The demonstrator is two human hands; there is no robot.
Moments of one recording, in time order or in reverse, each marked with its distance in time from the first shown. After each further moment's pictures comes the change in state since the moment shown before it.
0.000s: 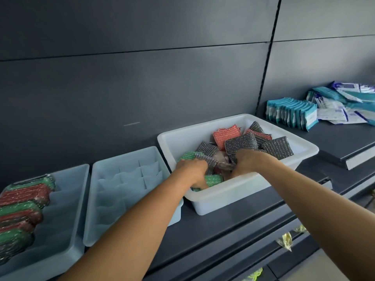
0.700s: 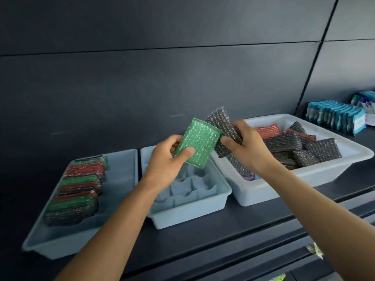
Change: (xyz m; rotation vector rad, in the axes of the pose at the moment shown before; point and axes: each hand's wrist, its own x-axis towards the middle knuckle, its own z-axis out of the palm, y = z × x) left_hand -0.148 -0.125 0.020 -1.139 0.784 -0.021; right_hand -0.051 -0.132 0.015 0.695 0.618 -0.483
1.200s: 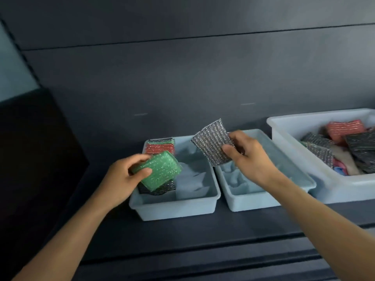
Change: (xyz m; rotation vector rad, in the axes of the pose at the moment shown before) left_hand -0.113 -0.087 -0.245 0.370 0.072 -0.186; right_hand -0.034 -0.096 0.157 0.214 -0.184 -0.131
